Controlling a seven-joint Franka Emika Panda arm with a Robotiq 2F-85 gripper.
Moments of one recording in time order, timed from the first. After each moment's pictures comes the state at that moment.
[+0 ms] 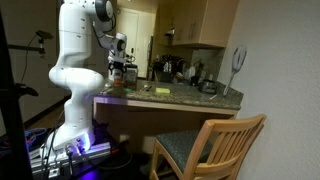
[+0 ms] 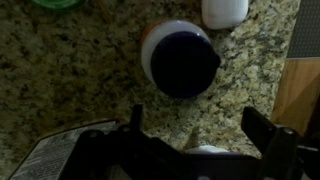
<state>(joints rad) 0.41 0.01 0.29 -2.14 0.10 2.23 -0.18</state>
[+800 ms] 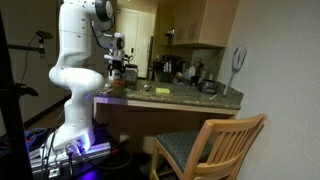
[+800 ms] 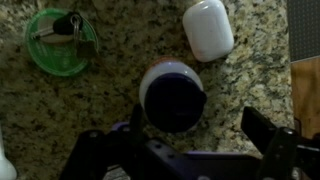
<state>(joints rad) 0.41 0.01 0.31 -2.12 0.00 2.07 0.12</state>
